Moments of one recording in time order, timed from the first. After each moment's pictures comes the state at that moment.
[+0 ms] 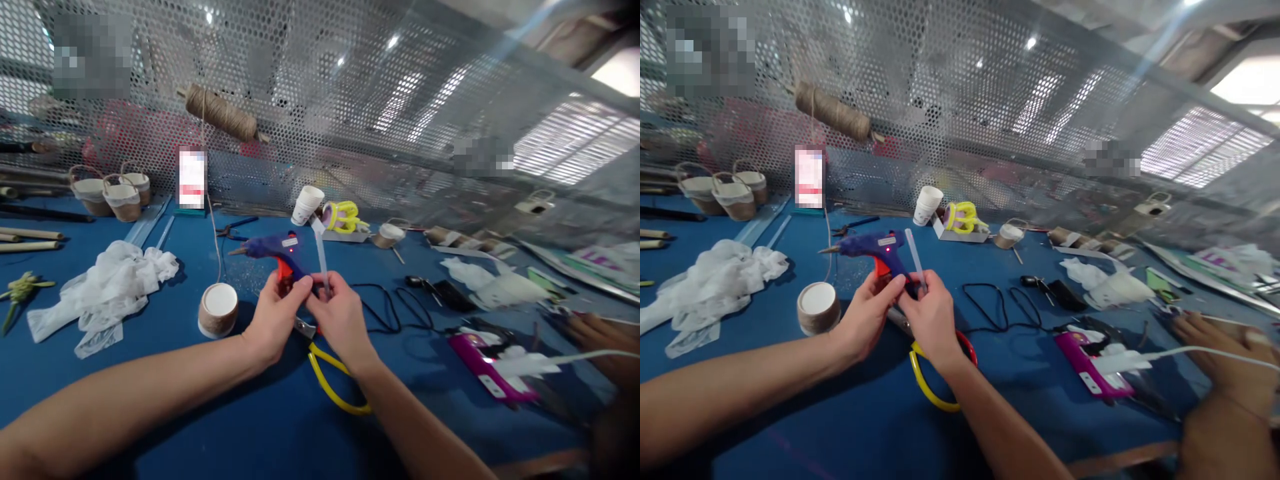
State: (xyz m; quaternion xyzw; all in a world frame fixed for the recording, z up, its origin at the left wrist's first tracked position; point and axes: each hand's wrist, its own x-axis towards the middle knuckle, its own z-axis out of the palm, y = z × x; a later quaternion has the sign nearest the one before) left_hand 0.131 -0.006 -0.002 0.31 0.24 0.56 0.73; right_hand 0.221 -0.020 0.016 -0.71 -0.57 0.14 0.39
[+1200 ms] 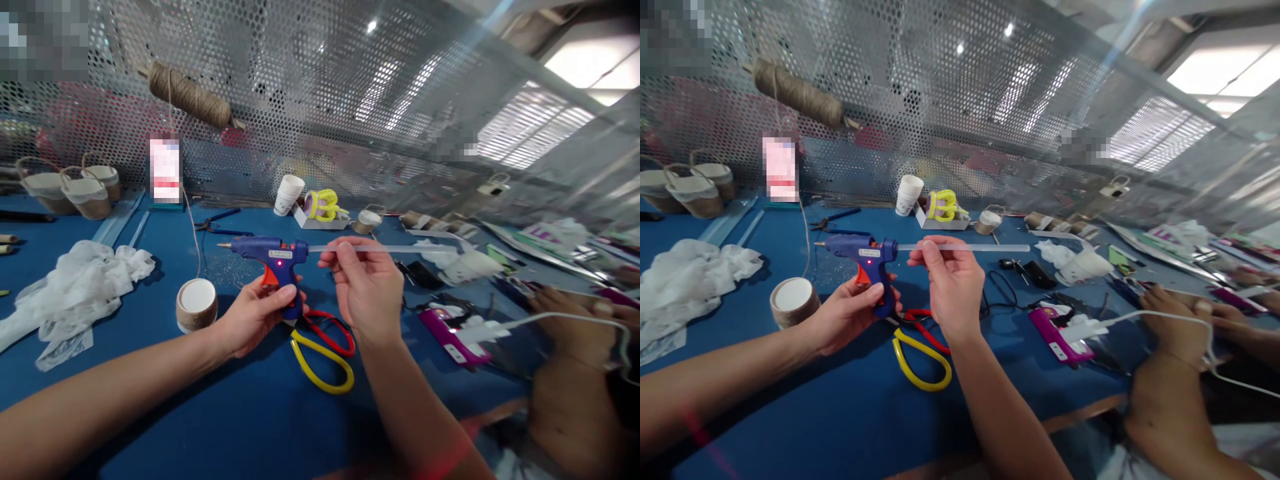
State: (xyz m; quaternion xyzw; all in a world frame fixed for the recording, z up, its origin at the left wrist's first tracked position) left_hand 0.110 -0.010 -0.004 0.31 0.15 0.38 0.86; right_hand 0.242 -0.019 0.039 -0.43 -0.46 0.24 0.74
